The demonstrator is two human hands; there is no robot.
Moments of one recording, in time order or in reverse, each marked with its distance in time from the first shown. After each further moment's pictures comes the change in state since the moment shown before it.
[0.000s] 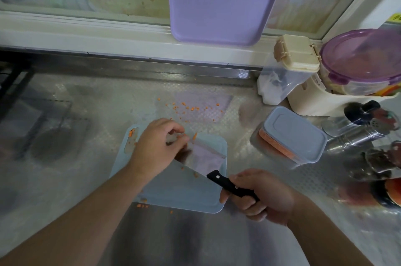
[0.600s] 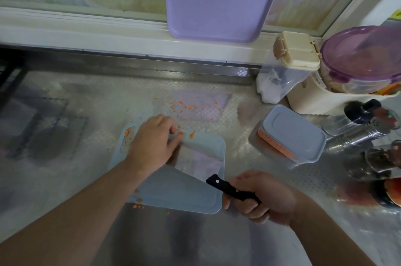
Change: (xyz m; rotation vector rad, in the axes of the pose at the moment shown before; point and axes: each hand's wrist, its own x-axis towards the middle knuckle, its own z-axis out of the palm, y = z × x) left_hand 0.012 -0.016 0.009 0.291 -0.031 0.101; right_hand -0.002 0.001 -0.009 -0.069 -0.084 0.002
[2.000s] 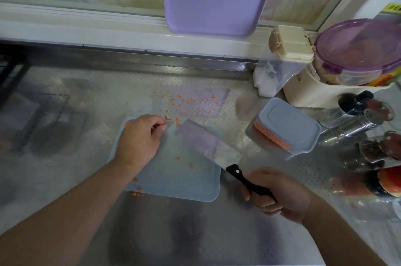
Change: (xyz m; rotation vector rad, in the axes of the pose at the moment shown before) left_hand -0.019 0.000 -0.013 -0.131 0.141 -0.205; right_hand -0.030 0.026 -0.008 -0.041 0.207 -0.098
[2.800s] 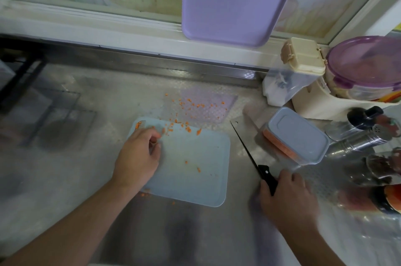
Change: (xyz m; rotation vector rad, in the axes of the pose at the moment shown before) left_hand -0.038 -0.017 -0.012 -0.003 0.011 -0.103; right_hand 0.020 0.040 0.017 -1.196 1.169 0.145
